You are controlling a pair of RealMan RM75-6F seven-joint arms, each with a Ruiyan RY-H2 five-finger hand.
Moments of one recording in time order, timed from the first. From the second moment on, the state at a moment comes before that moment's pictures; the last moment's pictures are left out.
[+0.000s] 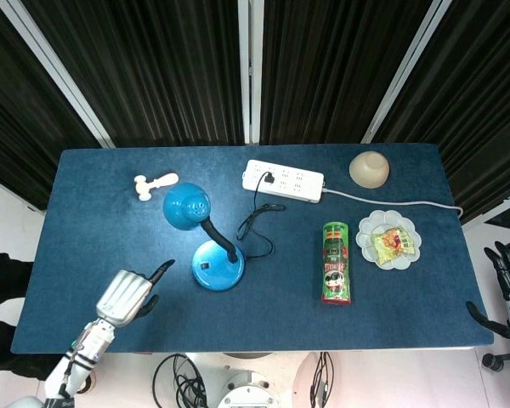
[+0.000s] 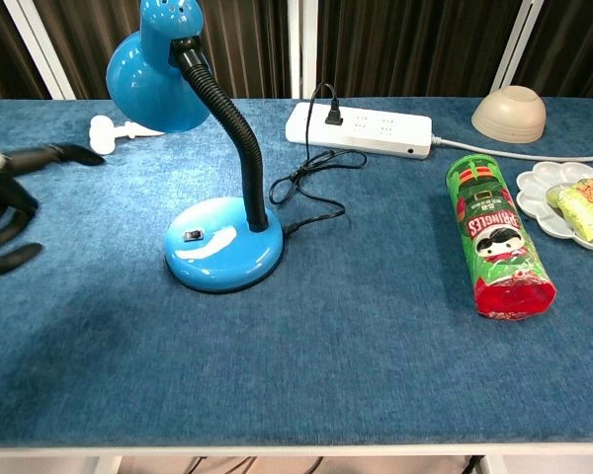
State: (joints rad) left arm -0.33 -1.37 -0.05 -1.71 1.58 1.12 0.37; right arm 0.00 -1.03 0.03 -1.54 -1.58 1.61 0.20
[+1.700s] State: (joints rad) left arm -0.54 -1.57 -0.03 -1.54 1.31 0.95 0.47; right arm -0.02 -1.04 0.04 -1.50 -1.55 1.59 0.25
